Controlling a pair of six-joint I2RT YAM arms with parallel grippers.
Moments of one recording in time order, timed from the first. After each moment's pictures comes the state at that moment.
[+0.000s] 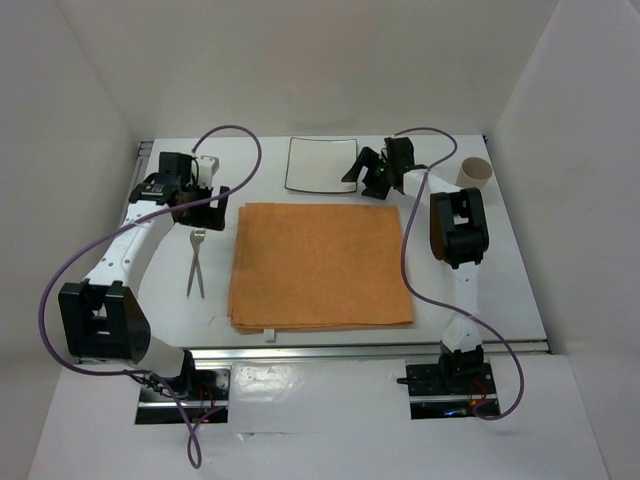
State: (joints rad) left arm -0.04 1.47 1.26 -0.74 0.07 0.10; right arm 0.18 2.28 1.70 -0.16 -0.36 0.64
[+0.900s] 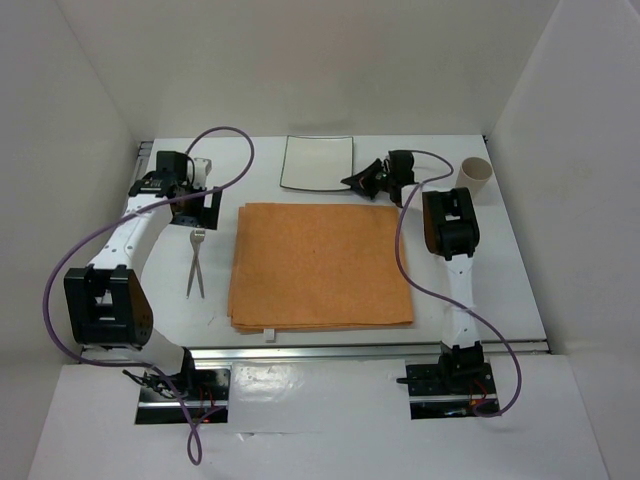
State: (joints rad) left arm 0.02 1.54 1.28 -0.75 0.02 0.11; right arm 0.15 2.48 1.69 0.26 -0.59 1.10
